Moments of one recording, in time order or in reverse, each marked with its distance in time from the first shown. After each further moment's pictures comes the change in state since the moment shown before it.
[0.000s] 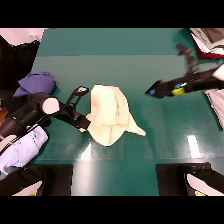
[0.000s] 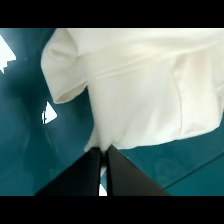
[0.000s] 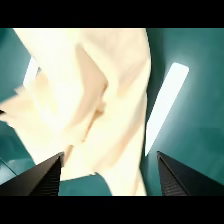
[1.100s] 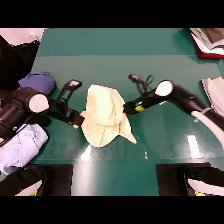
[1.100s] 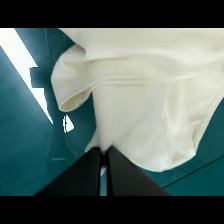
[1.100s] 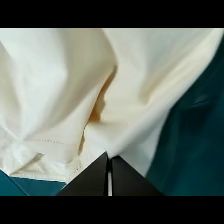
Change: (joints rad) left arm 0.019 0.062 0.103 0.095 -0.095 -0.035; right arm 0.296 -0.197 -0.023 -0.051 -0.188 0.104
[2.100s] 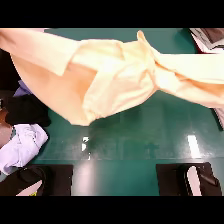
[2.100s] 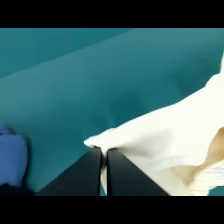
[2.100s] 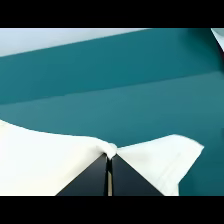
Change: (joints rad) left arm 0.000 0.026 1.029 0.244 -0.328 0.029; right arm -1.023 0.768 0.314 -0.010 0.360 0.021
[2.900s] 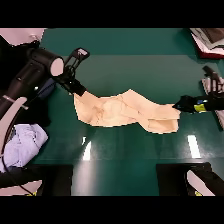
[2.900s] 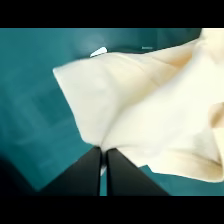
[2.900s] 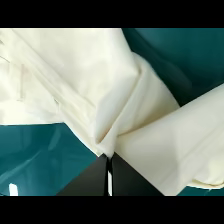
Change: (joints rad) left arm 0.034 -0.422 -0.565 0.073 0.279 0.070; right arm 0.444 -0.369 -0.492 -0.098 -0.072 0.034
